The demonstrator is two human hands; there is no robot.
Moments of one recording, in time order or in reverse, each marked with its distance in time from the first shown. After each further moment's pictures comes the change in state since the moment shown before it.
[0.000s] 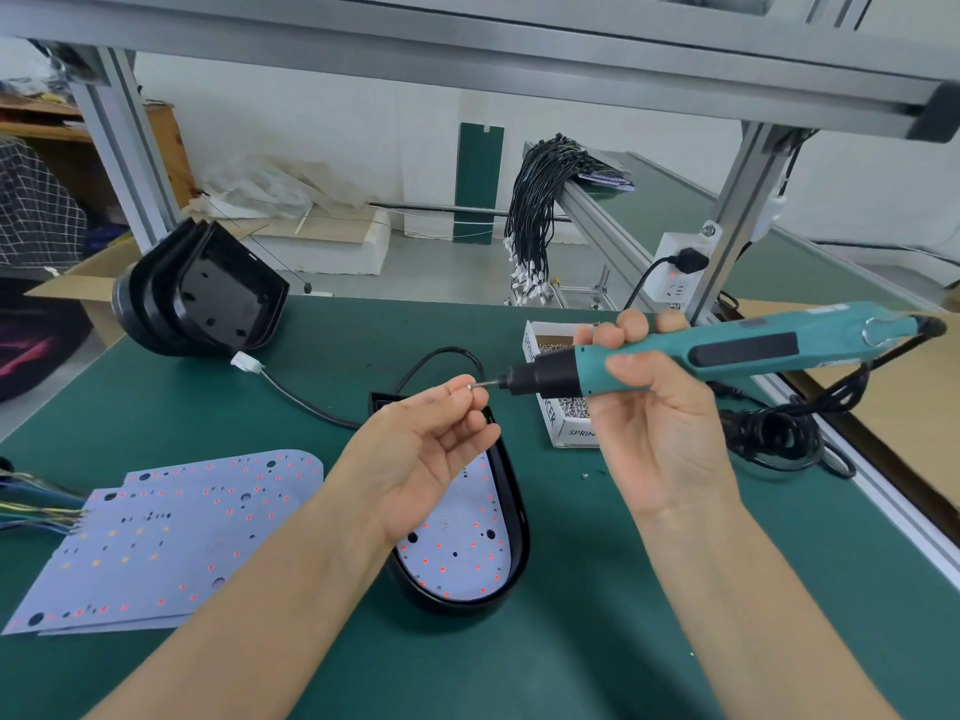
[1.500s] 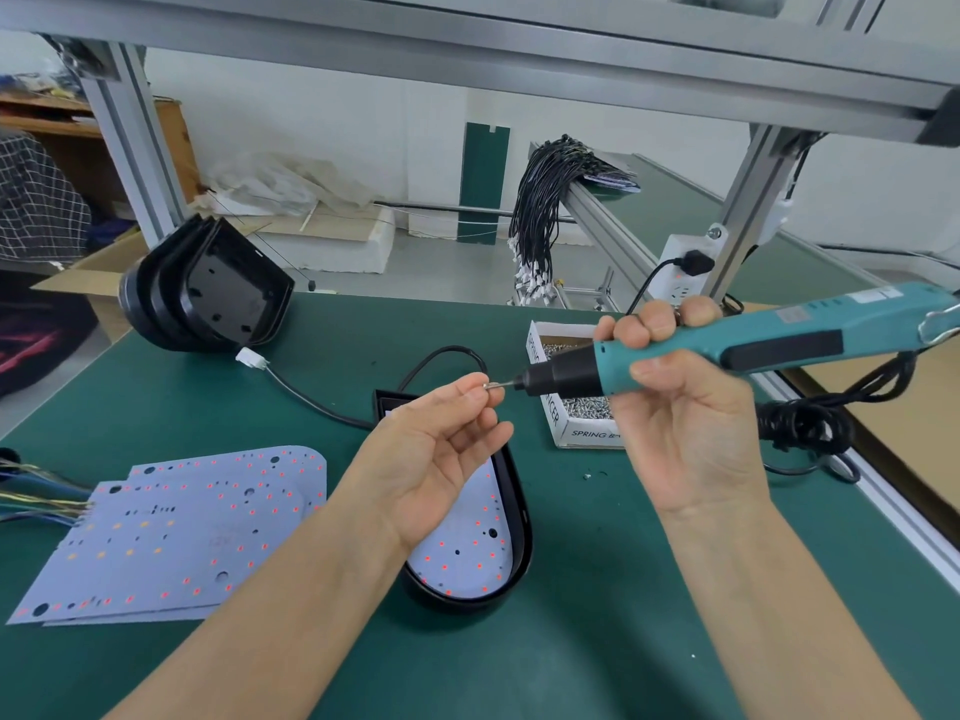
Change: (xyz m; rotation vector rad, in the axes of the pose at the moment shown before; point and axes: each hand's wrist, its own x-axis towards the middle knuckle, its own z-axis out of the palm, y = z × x) left_hand -0.007 -0.005 0.009 -0.048 0.020 0.003; right_hand 0.000 -0.014 0.006 -0.082 -0.070 -0.029
